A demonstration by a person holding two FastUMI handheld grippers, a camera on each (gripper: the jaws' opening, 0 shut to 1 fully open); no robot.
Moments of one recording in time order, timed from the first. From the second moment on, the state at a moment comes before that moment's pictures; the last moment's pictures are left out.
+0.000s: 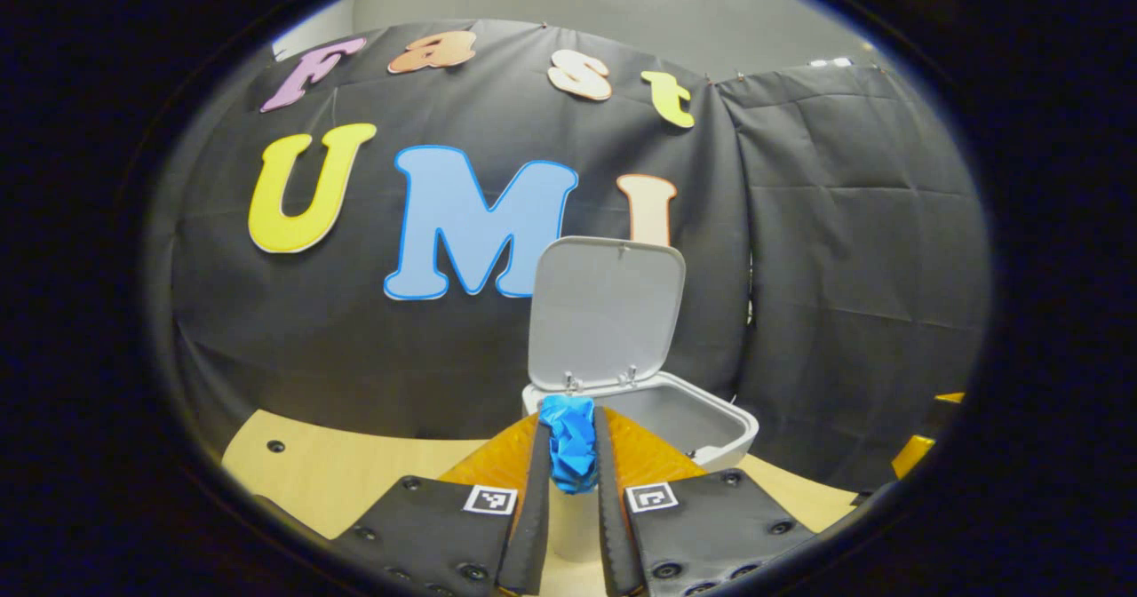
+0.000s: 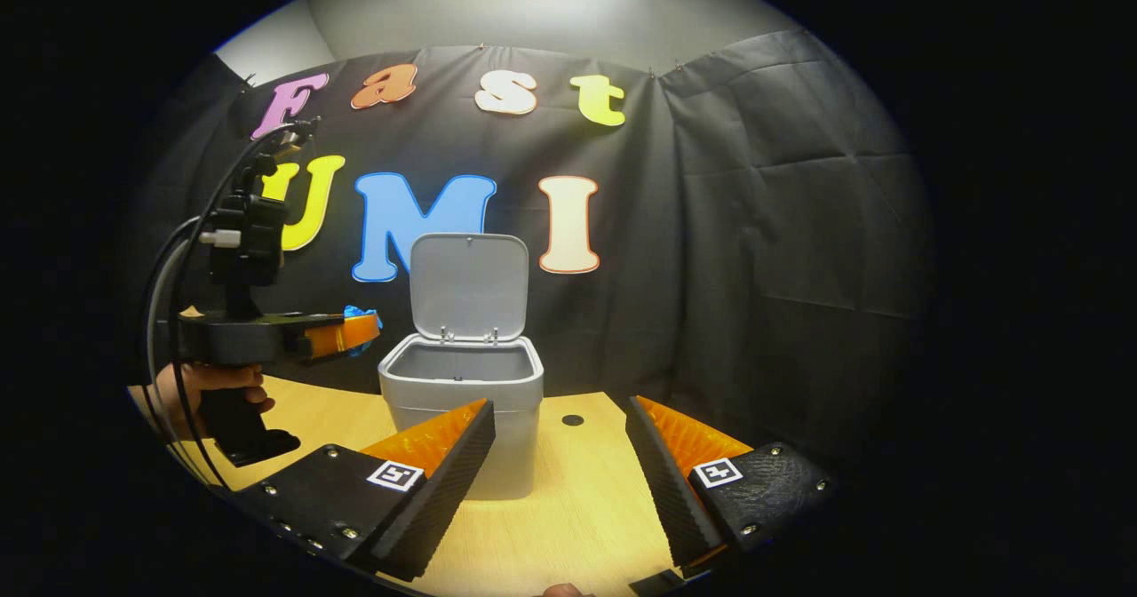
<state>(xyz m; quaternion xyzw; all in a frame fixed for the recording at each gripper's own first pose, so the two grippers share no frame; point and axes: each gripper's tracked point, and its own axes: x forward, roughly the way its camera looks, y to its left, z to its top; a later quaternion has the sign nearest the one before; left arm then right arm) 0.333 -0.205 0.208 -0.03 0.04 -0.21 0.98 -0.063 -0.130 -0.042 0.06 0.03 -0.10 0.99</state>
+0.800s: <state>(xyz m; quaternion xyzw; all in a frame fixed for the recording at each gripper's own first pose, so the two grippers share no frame) 0.392 -0.264 0.154 0.02 0.08 -0.25 0.97 -0.071 -0.149 -0.052 0.06 0.05 -0.13 0.99</state>
